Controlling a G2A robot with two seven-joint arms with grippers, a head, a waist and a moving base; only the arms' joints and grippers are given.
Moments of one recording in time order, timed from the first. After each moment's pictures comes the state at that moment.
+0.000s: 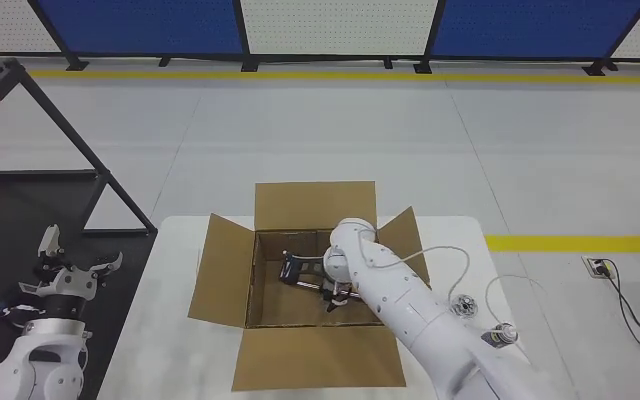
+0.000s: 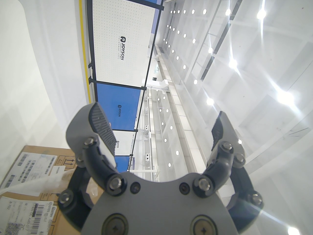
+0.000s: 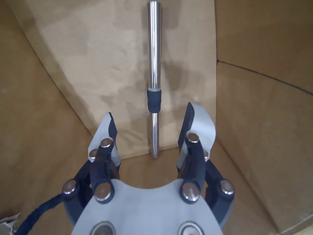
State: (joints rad) left arm 1.27 -1.15 -1.91 -1.71 -0.70 0.07 -0.15; right arm -0.10 -1.75 0.53 -0.44 -1.07 -0.69 1.02
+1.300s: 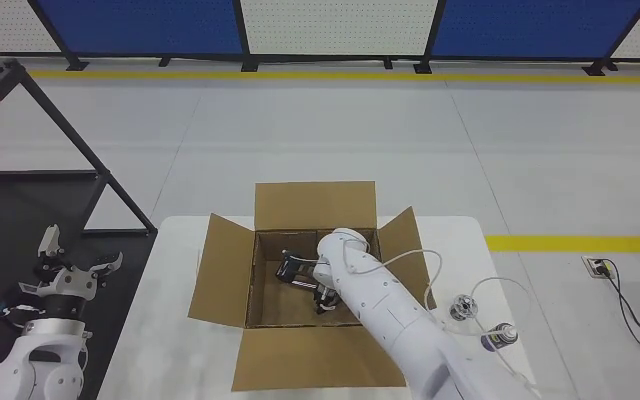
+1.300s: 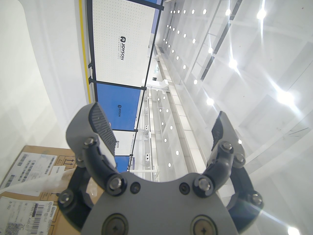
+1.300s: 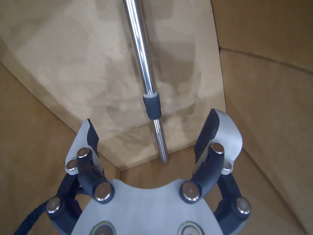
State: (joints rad) left arm 1.27 -1.15 -1.91 -1.71 -0.70 0.07 -0.15; right arm -0.08 -1.86 0.49 -0.24 -1.09 -0.53 0.90
